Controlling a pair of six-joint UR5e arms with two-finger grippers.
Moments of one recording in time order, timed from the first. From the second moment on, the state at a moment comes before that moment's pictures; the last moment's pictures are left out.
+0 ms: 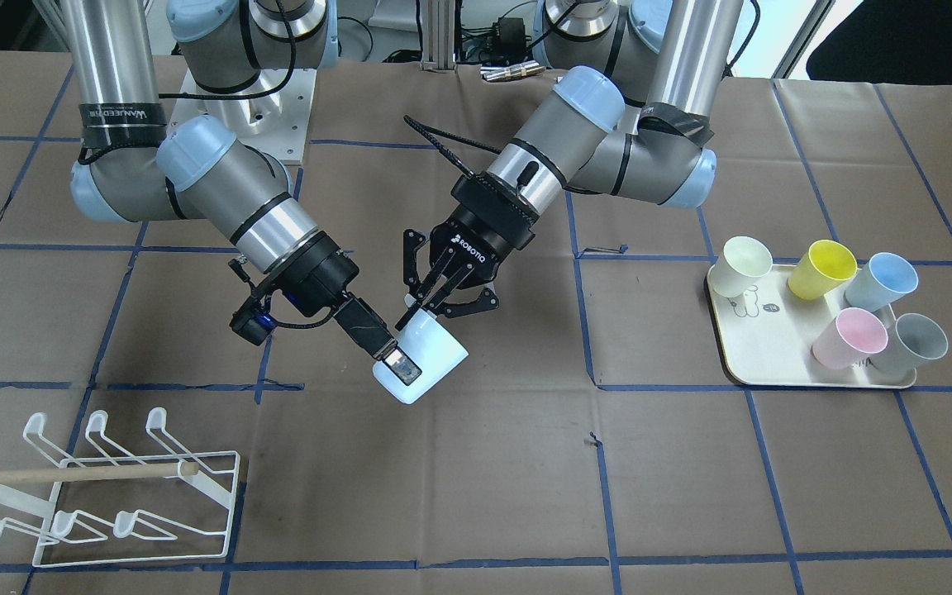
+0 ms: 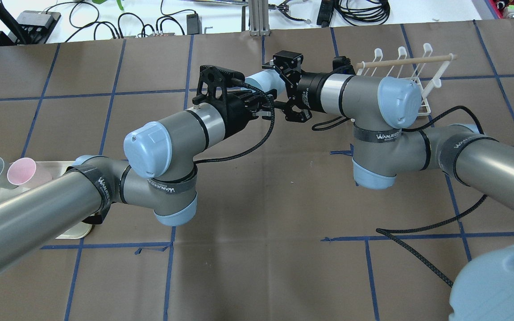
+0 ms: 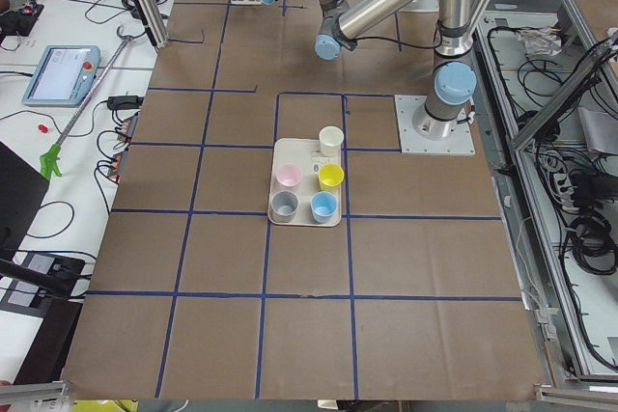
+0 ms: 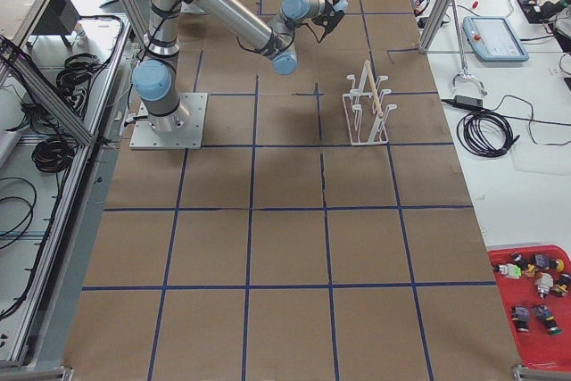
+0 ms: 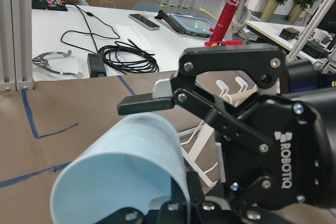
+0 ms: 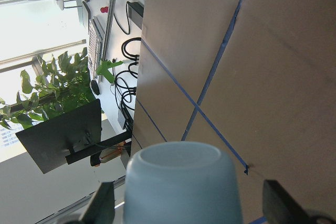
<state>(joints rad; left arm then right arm) -1.80 -1.89 -2.09 0.32 1.09 -0.08 1.65 -1.19 2.01 -3.28 -0.88 1.41</state>
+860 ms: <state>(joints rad) -1.80 -1.89 -2.09 0.32 1.09 -0.08 1.65 -1.20 2.01 -3.28 -0.88 1.42</state>
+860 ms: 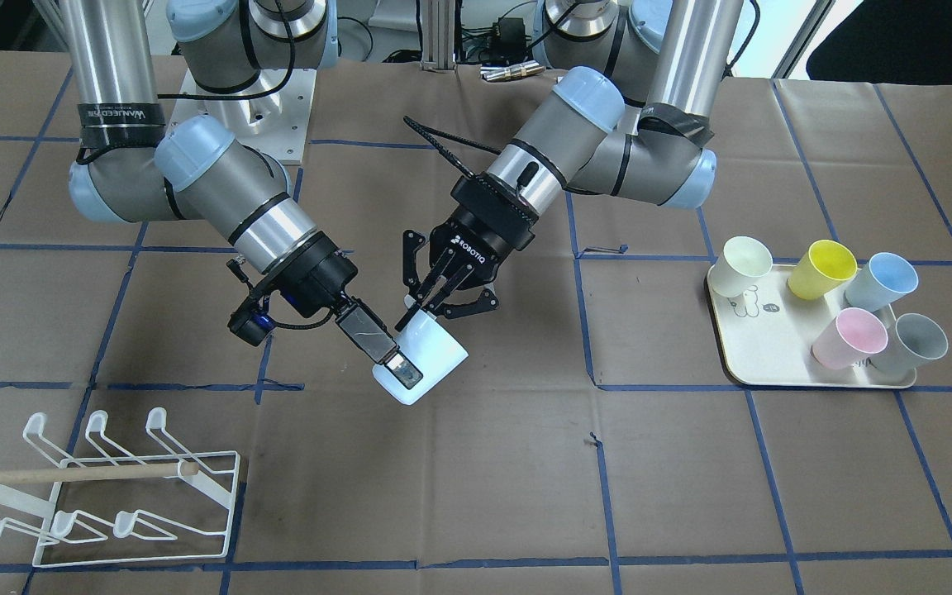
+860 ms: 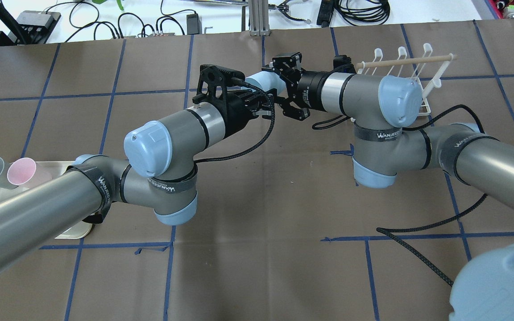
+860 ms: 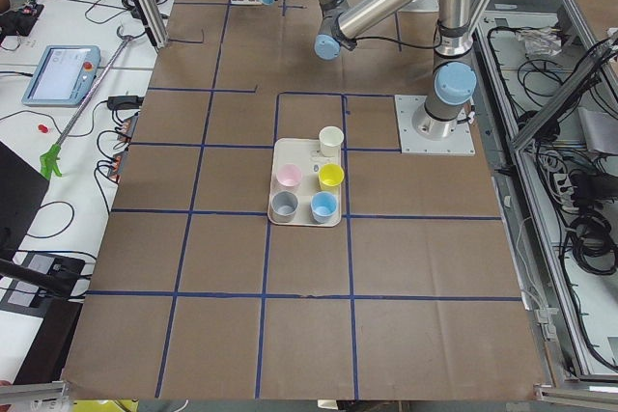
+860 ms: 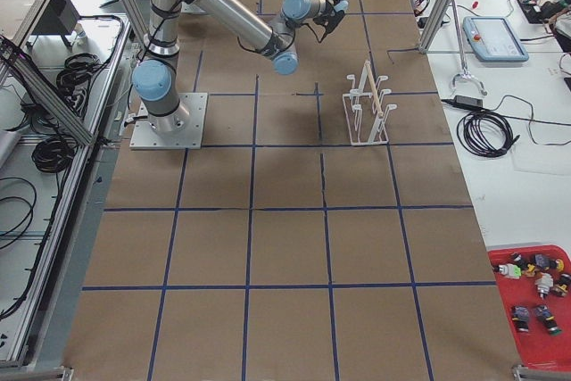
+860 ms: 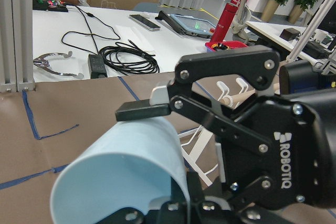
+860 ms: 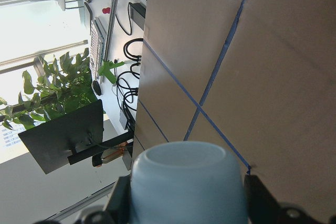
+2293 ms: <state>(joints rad) -1.68 -1.78 -2.15 0.23 1.10 -0.09 1.64 -1.20 2.00 -3.28 -0.88 1.41</state>
